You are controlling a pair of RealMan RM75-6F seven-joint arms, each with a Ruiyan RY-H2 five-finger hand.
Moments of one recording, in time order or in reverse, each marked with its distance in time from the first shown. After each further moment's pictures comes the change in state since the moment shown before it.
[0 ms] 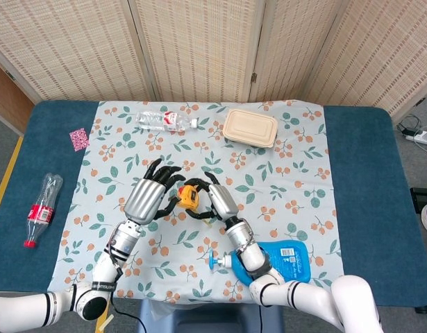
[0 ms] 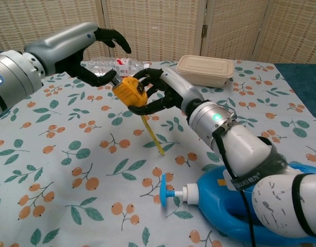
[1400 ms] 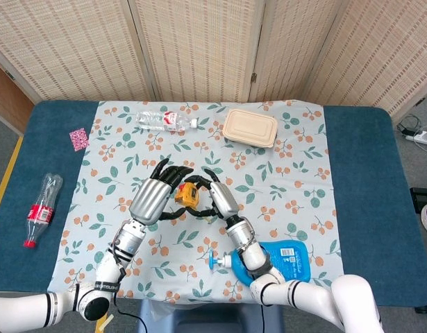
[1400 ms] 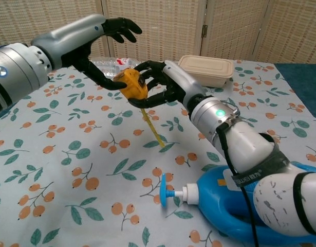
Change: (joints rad) left arm 0.003 -0.010 -0.049 -0.038 0.009 -0.039 0.004; right arm 0.004 0.005 -0.007 0.004 -0.017 0.036 0.061
